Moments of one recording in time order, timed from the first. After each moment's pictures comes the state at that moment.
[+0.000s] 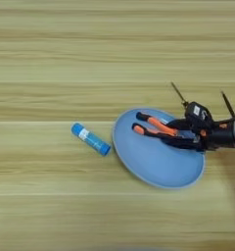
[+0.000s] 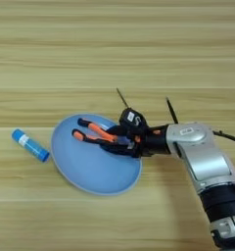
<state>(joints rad) -0.25 -0.65 0.12 0.20 0.10 0.29 1.14</state>
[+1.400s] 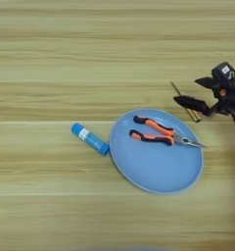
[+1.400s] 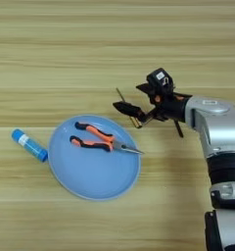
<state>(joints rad) -0.47 -0.64 -0.06 0.40 0.19 0.42 0.96</state>
